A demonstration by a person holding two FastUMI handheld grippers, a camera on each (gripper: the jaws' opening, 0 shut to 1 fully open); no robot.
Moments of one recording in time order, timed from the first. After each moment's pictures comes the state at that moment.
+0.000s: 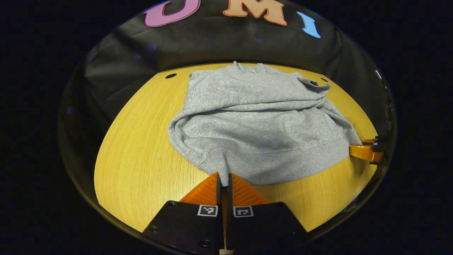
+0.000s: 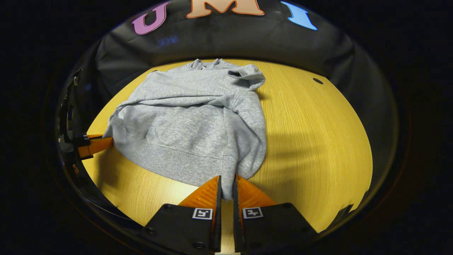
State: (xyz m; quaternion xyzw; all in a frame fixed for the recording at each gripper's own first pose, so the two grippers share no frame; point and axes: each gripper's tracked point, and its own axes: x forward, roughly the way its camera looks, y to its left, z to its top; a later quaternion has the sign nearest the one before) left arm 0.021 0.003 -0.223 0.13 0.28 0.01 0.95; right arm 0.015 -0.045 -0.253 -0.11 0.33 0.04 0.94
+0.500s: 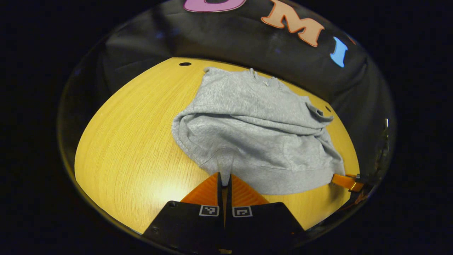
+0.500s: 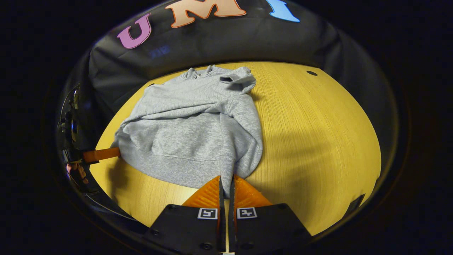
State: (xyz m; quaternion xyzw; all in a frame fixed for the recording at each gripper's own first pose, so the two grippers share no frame) left arm 0.027 -0.019 -0.205 -0.03 0.27 0.01 0.96; right arm 0.014 -0.039 -0.239 -0.04 0.32 0.05 0.95
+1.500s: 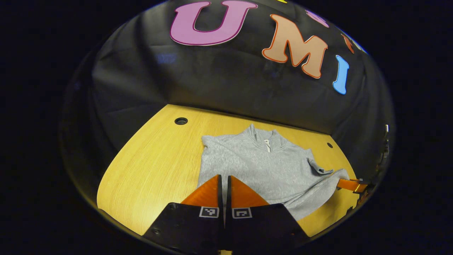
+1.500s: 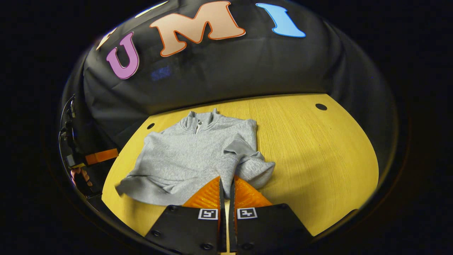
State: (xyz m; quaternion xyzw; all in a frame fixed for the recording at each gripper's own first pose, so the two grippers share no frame) left arm 0.141 -0.008 -0.079 0.02 0.15 0.01 0.99; right arm 0.140 -0.006 -0.128 0.00 0.23 0.06 0.97
